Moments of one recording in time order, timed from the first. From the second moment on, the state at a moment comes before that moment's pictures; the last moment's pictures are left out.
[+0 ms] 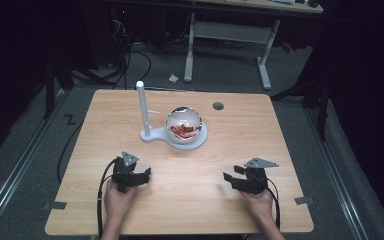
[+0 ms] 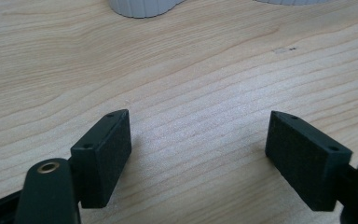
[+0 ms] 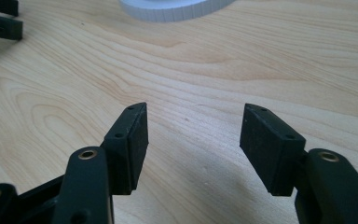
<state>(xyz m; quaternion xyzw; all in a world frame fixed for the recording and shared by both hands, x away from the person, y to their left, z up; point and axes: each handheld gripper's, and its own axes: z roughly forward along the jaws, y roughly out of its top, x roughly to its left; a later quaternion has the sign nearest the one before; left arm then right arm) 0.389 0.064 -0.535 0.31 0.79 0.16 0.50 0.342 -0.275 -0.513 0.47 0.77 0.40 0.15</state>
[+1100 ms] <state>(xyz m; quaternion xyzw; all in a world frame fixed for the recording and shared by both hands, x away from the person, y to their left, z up) 0.390 0.064 -0.535 0.31 0.79 0.16 0.50 0.354 -0.278 -0.530 0.49 0.78 0.33 0.22</state>
